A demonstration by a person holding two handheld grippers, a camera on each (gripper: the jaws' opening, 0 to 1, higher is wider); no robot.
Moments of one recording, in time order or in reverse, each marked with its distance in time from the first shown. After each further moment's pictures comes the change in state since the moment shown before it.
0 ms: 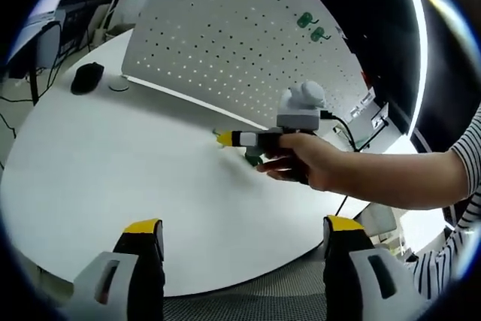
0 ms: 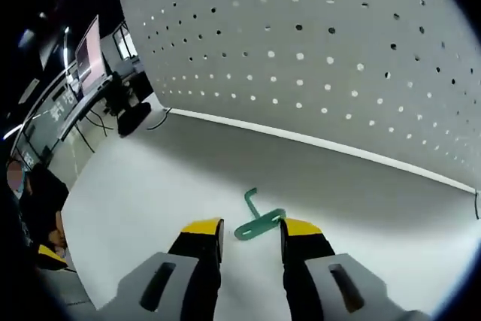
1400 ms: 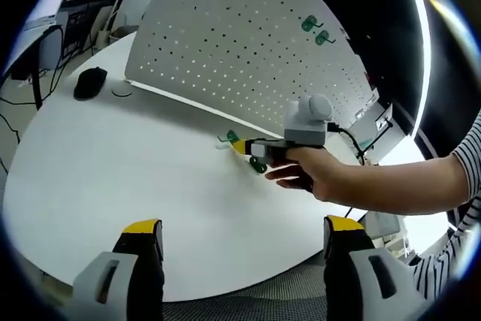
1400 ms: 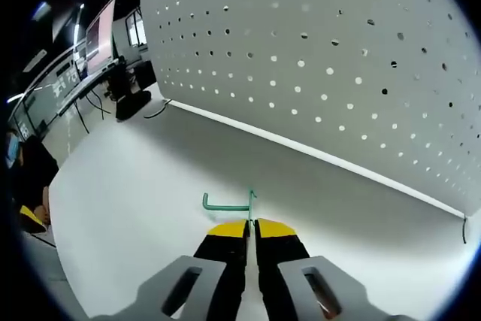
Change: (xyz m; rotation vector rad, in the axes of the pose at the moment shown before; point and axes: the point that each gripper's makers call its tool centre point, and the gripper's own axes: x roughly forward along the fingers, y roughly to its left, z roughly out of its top) left arm 0.001 0.001 0.013 0.012 -0.011 0.027; right arm -0.005 -0.013 0.002 -0.106 -0.044 -0.020
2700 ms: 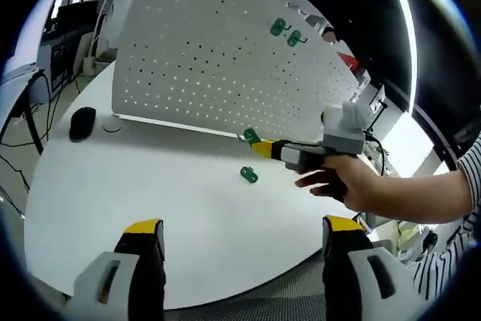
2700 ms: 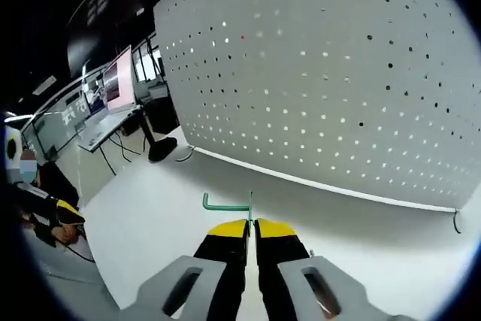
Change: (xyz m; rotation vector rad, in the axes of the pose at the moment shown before) left arm -0.019 -0.019 0.028 0.138 -0.021 0.007; right arm -0.098 0.014 0.036 0.075 -0.228 0.081
